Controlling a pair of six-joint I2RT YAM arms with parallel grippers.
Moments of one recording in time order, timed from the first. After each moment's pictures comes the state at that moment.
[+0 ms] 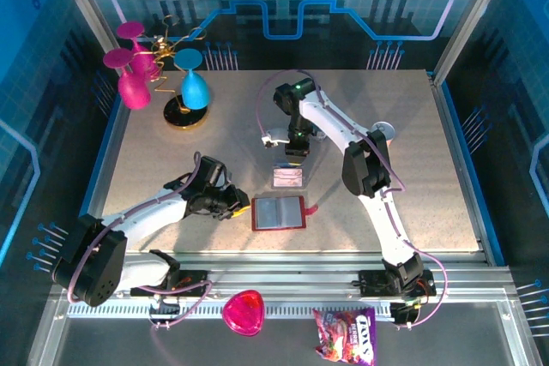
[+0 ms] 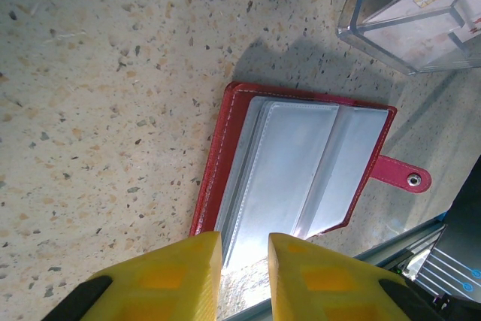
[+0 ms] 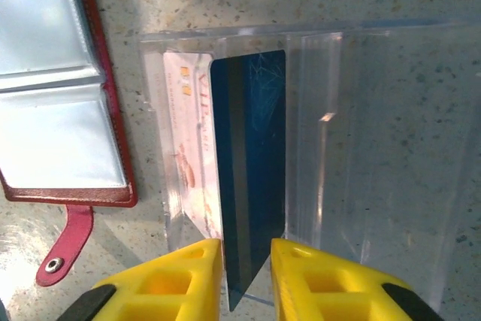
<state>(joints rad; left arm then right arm) -0.43 1.25 0.55 -0.34 0.47 -0.99 0.56 2.40 2.30 -1.58 -0.19 -0.93</state>
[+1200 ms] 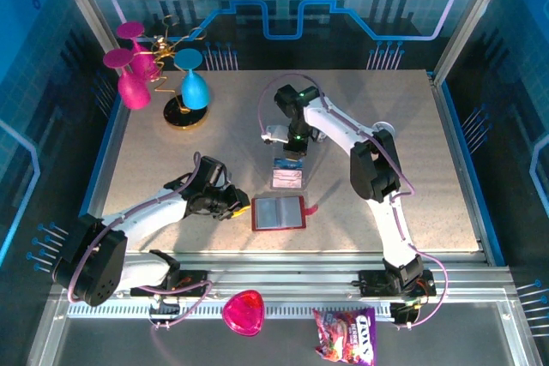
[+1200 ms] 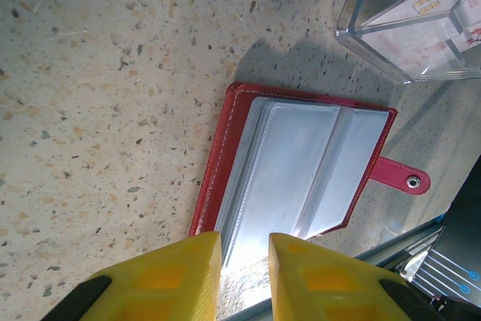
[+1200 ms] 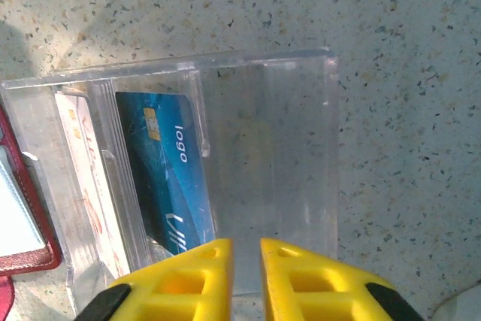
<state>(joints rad) -0.43 1.26 0.55 -0.34 0.47 -1.00 0.56 2.28 2.04 -1.26 -0.13 -0.82</state>
